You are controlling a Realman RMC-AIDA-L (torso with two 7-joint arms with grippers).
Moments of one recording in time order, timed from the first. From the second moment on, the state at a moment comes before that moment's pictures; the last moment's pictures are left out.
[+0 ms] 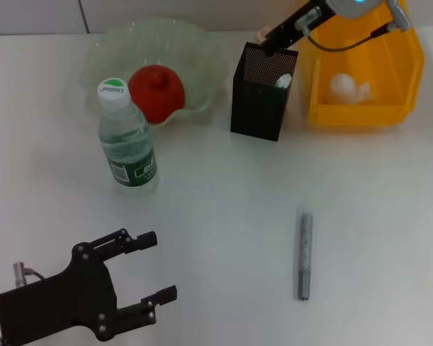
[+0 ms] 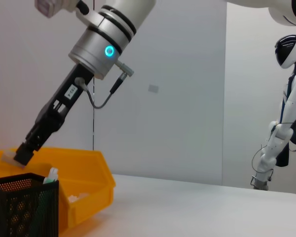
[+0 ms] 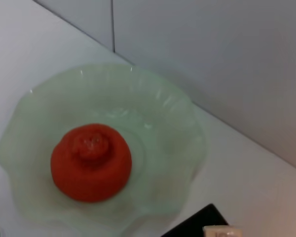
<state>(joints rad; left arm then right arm) -0.14 -2.06 1.09 0.45 1.53 1.71 -0.69 0.99 2.08 -1.31 -1.06 -2.71 -1.24 2.73</state>
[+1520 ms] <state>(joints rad) -0.16 -2.06 1.08 0.45 1.53 1.72 -0.70 0.75 2.09 -1.65 -1.45 -2.67 -1.77 2.96</state>
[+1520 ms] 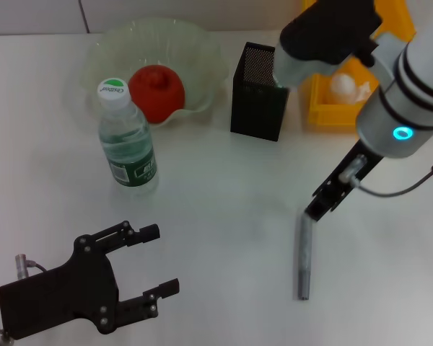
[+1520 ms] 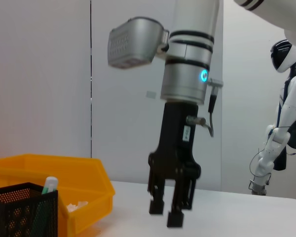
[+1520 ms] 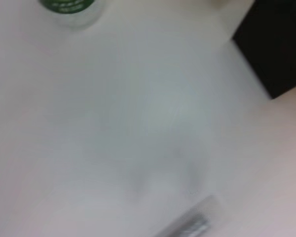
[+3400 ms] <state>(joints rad) -0.16 -2.06 1.08 0.45 1.53 1.72 -0.69 0.82 2.09 -1.71 -1.10 -2.56 -1.57 2.96</state>
